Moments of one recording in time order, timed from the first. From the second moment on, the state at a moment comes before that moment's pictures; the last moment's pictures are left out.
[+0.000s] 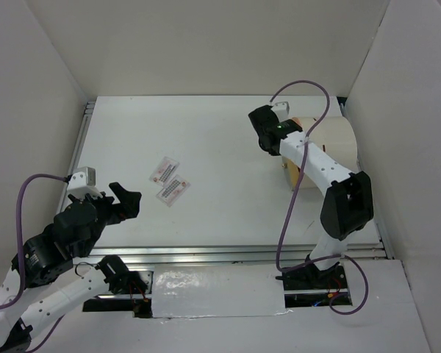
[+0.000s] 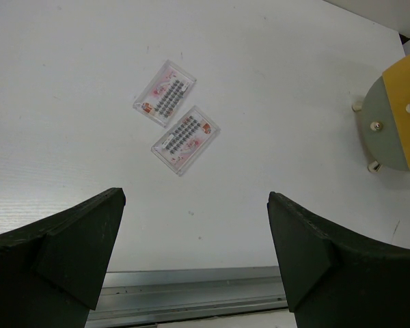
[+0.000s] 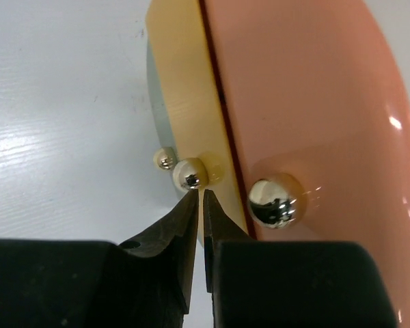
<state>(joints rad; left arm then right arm) -0.79 0.42 0.94 -0.93 -0.62 -0.66 0.44 1.71 1.50 -0.85 0.75 0.33</state>
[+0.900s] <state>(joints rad) -0.79 0.42 0.94 -0.93 -0.62 -0.66 0.50 1.84 1.48 -0.97 1.00 0.41</state>
